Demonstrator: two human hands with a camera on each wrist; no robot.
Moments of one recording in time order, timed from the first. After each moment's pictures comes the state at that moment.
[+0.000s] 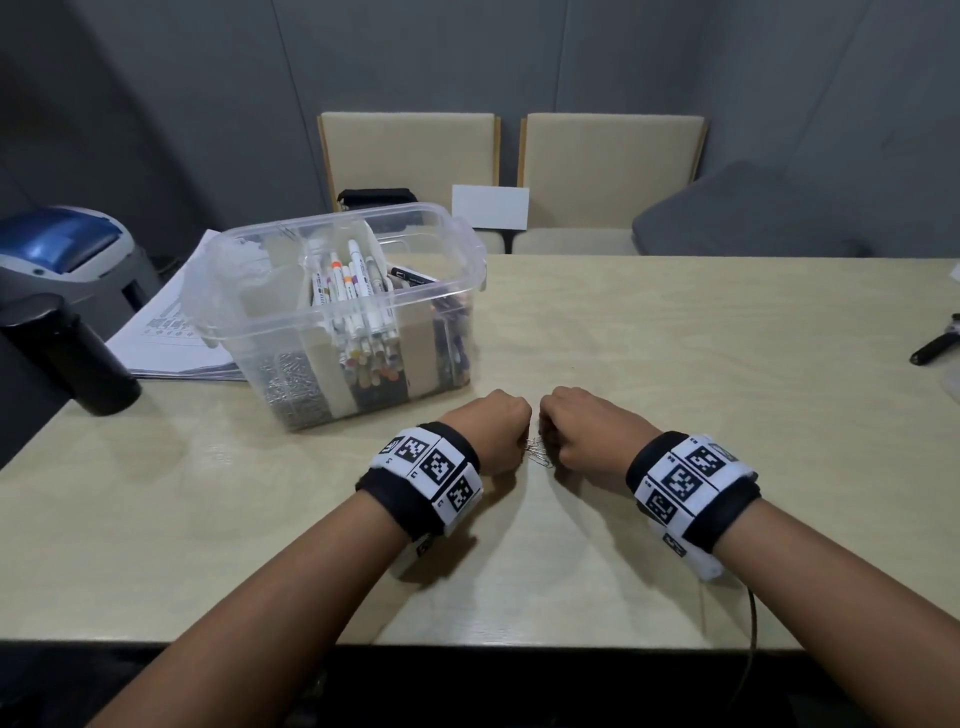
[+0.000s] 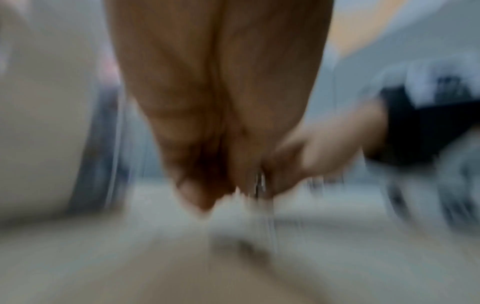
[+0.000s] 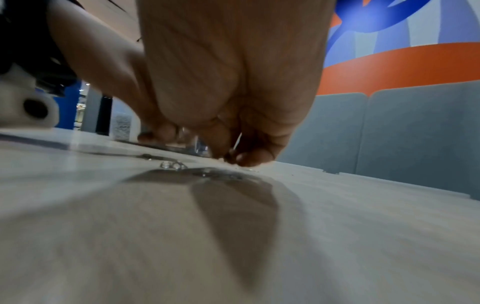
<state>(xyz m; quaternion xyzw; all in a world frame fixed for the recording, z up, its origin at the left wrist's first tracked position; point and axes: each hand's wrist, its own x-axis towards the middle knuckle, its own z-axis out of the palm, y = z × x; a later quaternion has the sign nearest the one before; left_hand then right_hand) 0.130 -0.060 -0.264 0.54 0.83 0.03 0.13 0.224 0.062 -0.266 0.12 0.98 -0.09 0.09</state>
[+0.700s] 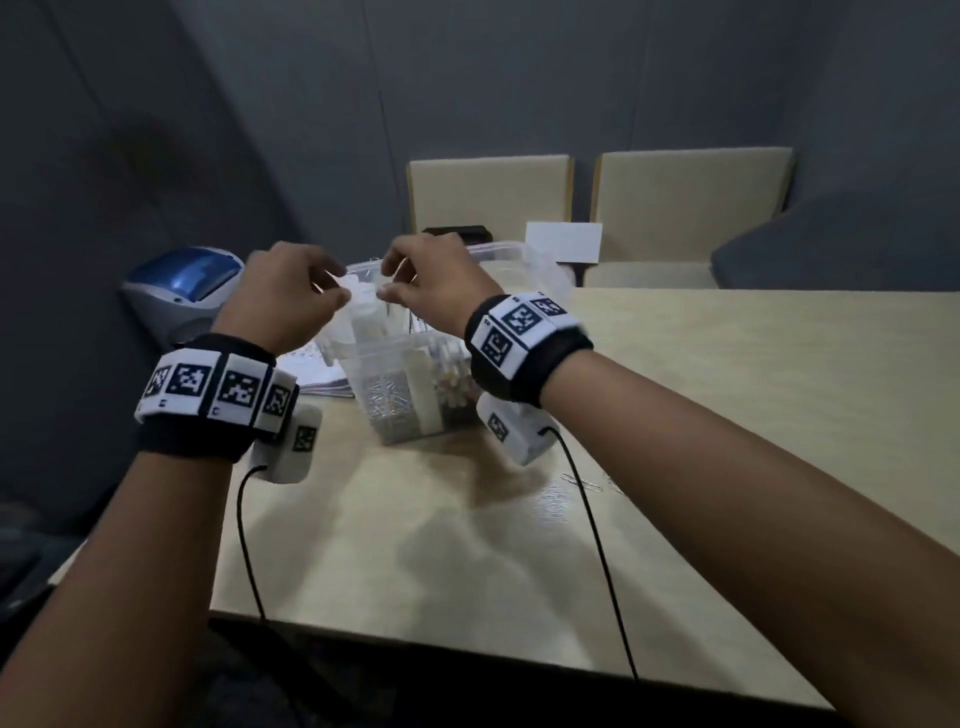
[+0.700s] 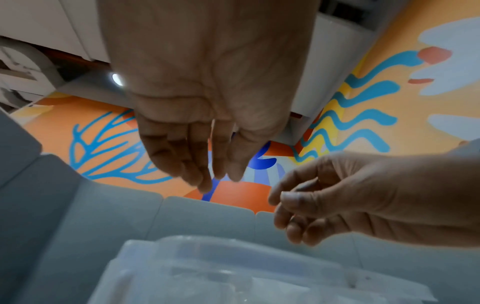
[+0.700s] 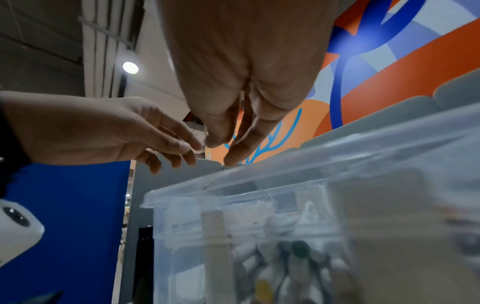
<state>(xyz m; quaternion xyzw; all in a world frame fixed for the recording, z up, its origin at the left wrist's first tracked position) 0.015 -0.241 -0.116 0.26 0.92 0.22 -0.17 0.065 -0.076 -0.126 -0.03 0.93 -0.32 -0.20</state>
